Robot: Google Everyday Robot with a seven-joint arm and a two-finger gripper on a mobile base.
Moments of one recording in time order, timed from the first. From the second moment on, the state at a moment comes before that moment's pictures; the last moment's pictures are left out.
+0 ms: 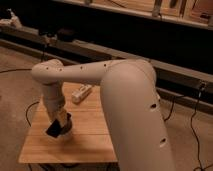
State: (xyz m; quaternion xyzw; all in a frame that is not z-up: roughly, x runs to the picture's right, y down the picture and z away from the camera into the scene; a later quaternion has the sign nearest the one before) arm -0.219 0.155 0.698 -0.44 -0.26 -0.40 0.76
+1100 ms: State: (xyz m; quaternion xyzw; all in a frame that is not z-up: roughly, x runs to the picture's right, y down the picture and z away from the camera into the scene) arm -0.208 0.149 0.701 -0.43 -0.26 -0.41 0.76
